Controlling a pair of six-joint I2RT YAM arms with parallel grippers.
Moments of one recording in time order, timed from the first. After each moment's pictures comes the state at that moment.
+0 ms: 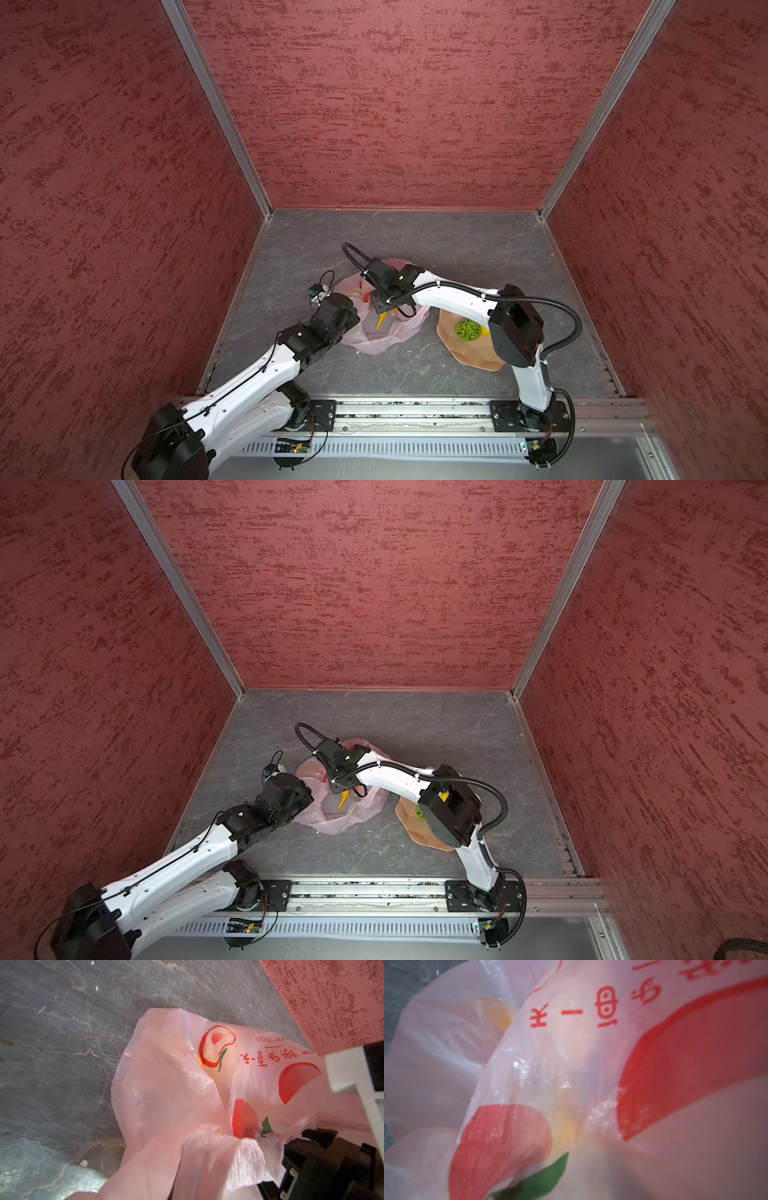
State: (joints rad) left arm -0.64 0.89 0.50 -0.39 -0.27 -1.14; right arm 0.95 2.05 1.68 -0.78 0.15 0.50
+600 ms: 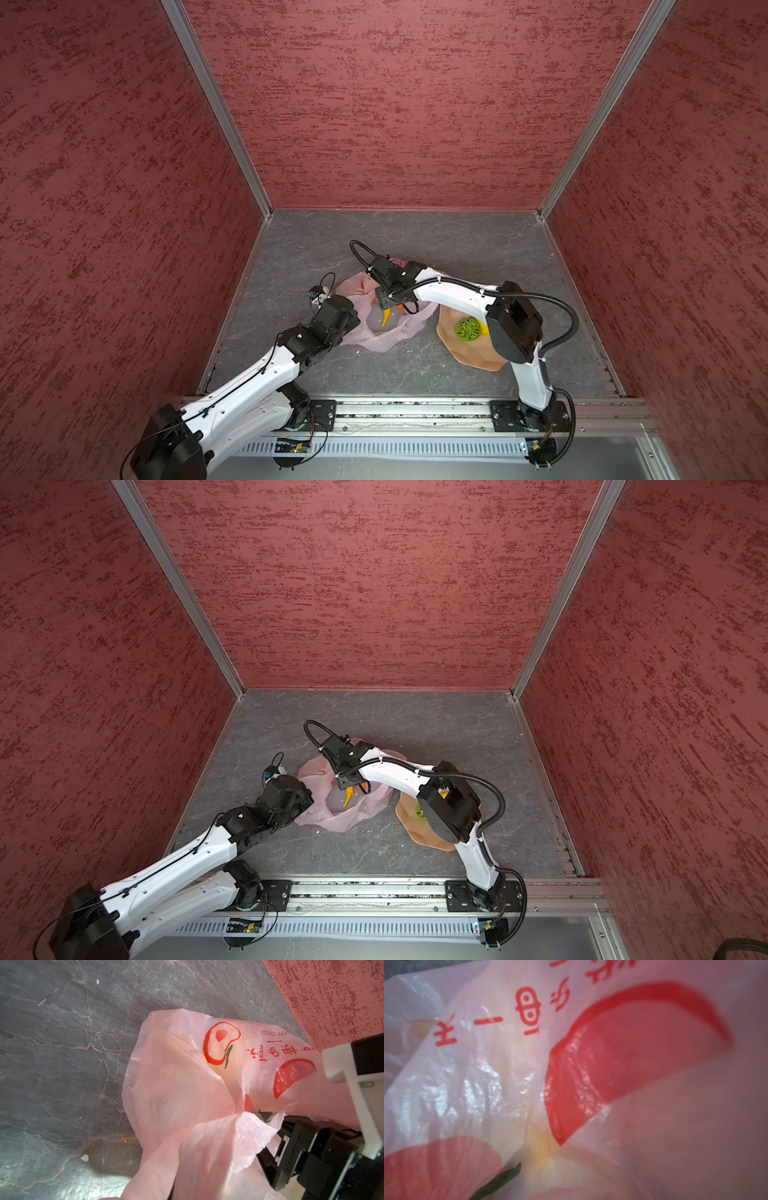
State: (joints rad) left arm -0.65 0.88 0.49 -0.40 -0.27 -1.15; right arm 0.91 2.07 1.67 -0.81 0.23 0.55
